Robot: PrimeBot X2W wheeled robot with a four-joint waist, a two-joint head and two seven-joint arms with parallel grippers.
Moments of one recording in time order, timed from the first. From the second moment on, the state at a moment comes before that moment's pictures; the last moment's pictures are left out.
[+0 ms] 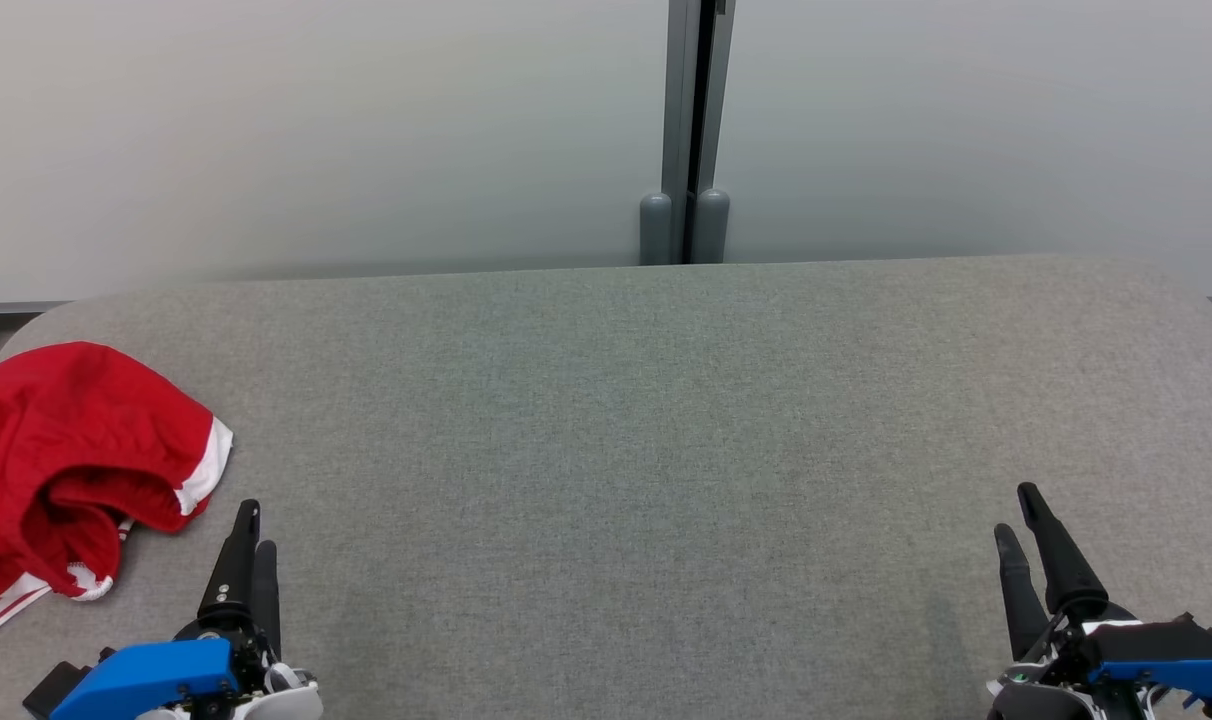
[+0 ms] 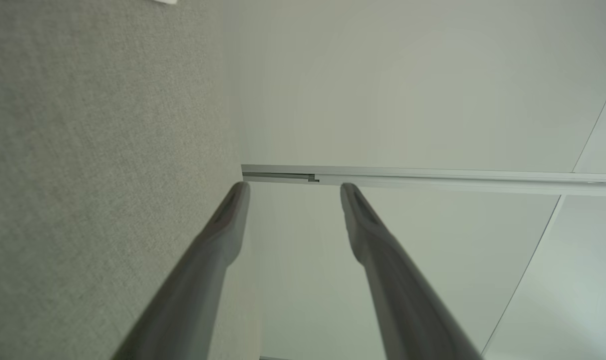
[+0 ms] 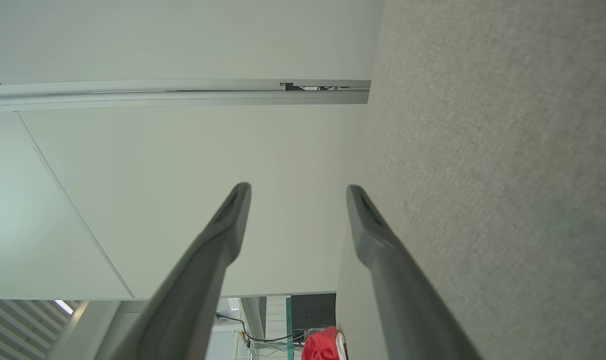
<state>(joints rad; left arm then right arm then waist) -0.06 0.04 0.11 0.29 -1.59 -0.13 0.09 -0.07 -0.04 -0.10 0.28 1.60 0.13 0.10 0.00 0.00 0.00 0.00</state>
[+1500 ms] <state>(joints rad) -0.05 0.04 0.01 0.32 -0.77 -0.07 -0.09 -0.07 -0.09 -0.01 0.31 0.85 0.13 -0.08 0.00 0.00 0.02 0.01</state>
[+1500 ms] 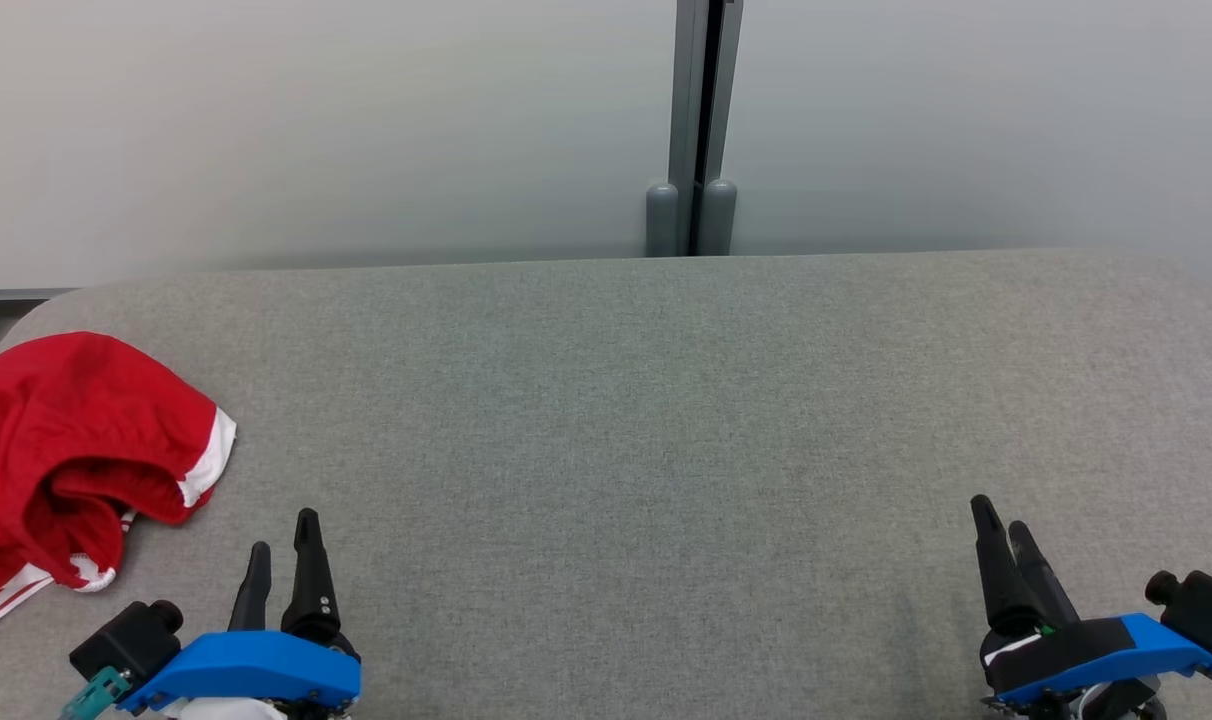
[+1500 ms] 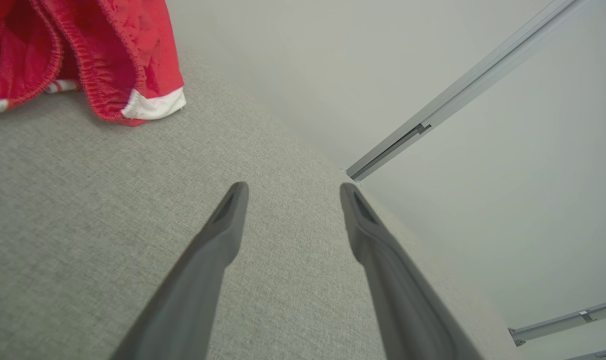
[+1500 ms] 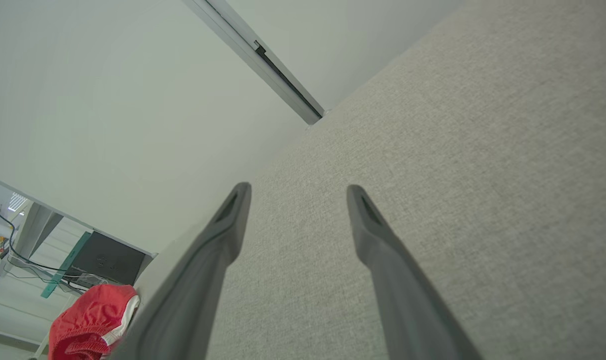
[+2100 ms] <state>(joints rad) -0.05 0.04 -0.02 0.33 -0.54 -0.05 -0.14 -0.07 -0.09 0.00 0.32 0.62 0.13 -0.14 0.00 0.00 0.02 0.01</state>
